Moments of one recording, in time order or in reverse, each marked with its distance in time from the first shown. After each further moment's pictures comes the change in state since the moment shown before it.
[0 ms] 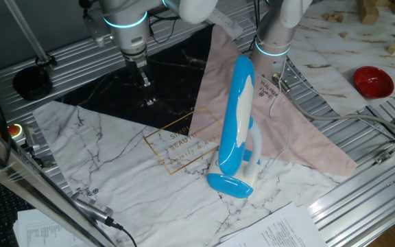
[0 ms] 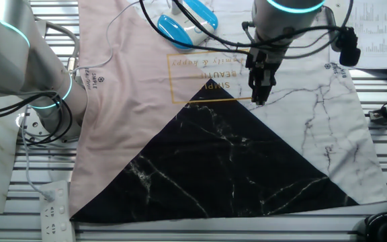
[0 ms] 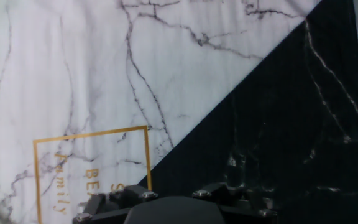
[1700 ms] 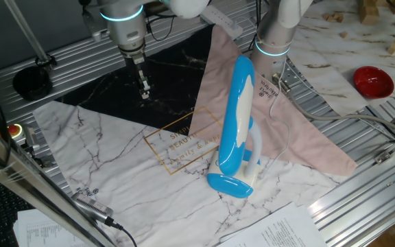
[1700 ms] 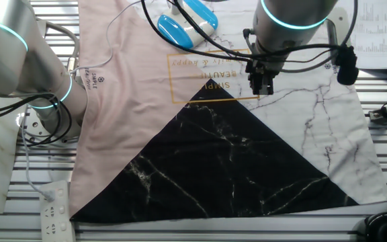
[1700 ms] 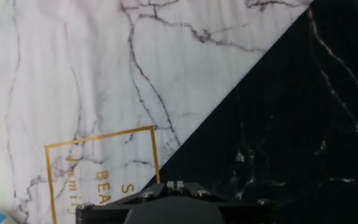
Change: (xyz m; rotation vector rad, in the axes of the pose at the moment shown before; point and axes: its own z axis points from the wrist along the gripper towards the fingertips) arm -0.002 0.001 0.001 -0.056 0.002 0.069
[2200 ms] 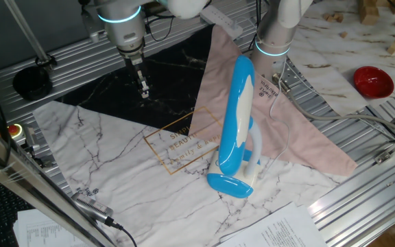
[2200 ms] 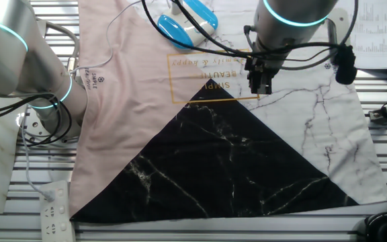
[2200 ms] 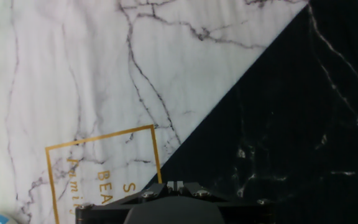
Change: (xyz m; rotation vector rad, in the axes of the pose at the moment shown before) arm -0.001 -0.006 -0.006 0.021 0.037 0.046
